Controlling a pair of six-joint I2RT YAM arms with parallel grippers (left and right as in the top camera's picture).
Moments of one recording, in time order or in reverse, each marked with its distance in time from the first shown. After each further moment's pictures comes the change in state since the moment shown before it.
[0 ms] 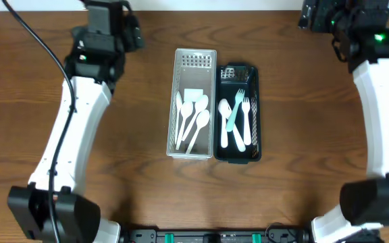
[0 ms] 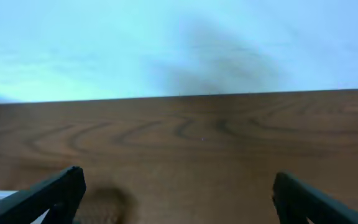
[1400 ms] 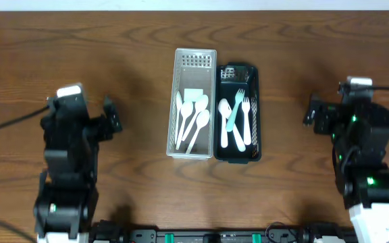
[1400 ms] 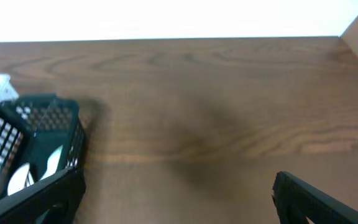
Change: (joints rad) left arm 0.063 -0.965 -0.805 0.147 0.132 0.091; right arm -0.030 -0.938 -1.088 0.257 0.057 -0.061
